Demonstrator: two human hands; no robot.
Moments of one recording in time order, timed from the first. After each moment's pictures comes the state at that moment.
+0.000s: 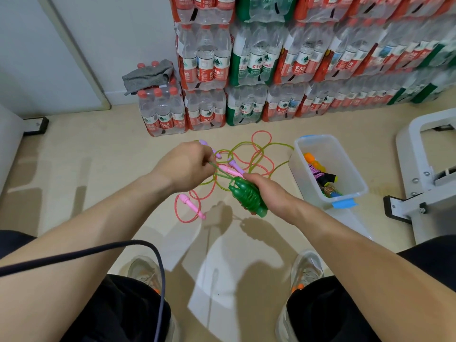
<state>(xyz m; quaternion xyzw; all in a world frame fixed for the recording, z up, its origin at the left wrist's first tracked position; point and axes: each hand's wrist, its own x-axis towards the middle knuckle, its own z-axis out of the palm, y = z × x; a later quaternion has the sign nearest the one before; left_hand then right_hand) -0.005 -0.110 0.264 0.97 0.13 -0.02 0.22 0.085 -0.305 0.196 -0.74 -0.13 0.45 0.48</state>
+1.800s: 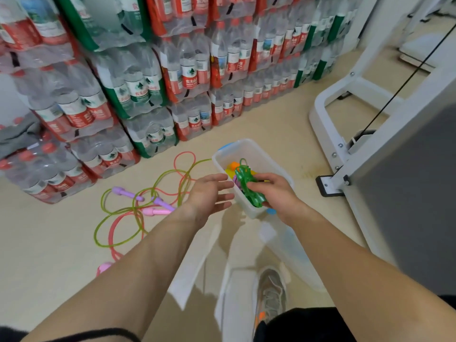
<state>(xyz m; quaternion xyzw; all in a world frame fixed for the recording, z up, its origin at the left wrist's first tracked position) 0.193 -0.302 0.179 0.60 0.29 -0.14 0.73 0.229 -0.474 0.164 -0.74 0.13 0.21 0.62</state>
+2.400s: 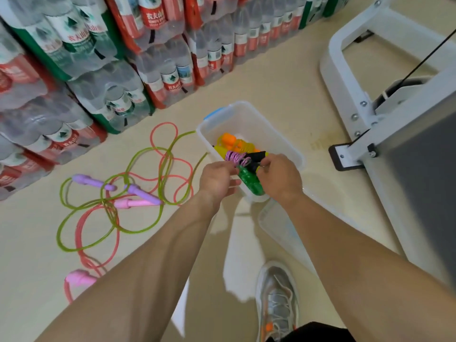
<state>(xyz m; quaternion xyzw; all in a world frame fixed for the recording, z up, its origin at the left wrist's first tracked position) 0.274 -0.339 0.058 0.63 0.33 -0.16 0.68 0.306 -0.489 0.025 -0.97 0.04 0.11 0.22</state>
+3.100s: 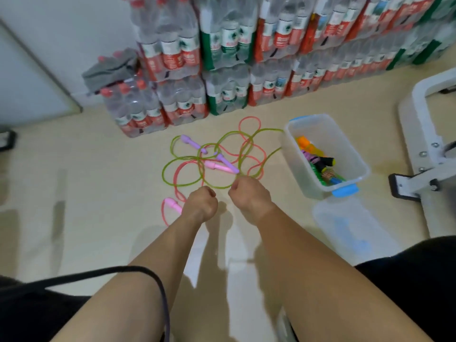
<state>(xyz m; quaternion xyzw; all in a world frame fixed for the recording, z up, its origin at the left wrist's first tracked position) 0.050 -0.165 0.093 0.83 0.37 -0.18 0.38 0.130 -0.280 0.097 -0.93 -0.14 0.29 0.19</state>
